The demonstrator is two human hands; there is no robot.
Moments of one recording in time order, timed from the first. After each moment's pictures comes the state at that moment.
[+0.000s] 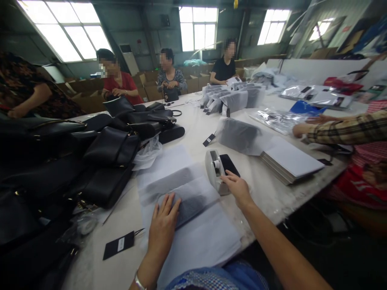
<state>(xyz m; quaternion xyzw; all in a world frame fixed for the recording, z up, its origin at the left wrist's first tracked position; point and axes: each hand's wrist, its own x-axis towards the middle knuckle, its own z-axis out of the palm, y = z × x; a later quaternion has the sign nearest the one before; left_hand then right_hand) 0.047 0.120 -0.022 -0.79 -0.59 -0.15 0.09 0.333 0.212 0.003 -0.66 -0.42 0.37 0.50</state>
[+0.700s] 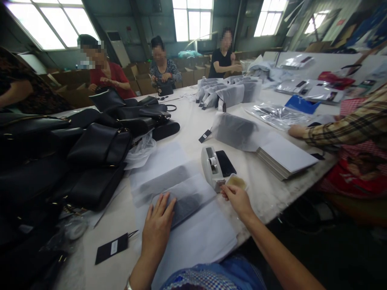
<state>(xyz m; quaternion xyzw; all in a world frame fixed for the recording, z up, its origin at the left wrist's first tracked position) 0.048 0.120 -0.014 -0.79 -0.60 -0.15 0.07 0.348 0.167 -0.025 -0.68 -0.43 0.41 0.44</state>
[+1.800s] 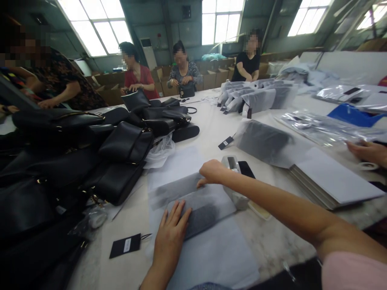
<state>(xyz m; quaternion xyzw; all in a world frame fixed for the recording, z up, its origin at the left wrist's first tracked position) 0.045 0.120 -0.021 -0.78 -0.60 -0.16 0.07 0.223 0.330 0.077 -0.43 -0.90 0.03 -0.06</state>
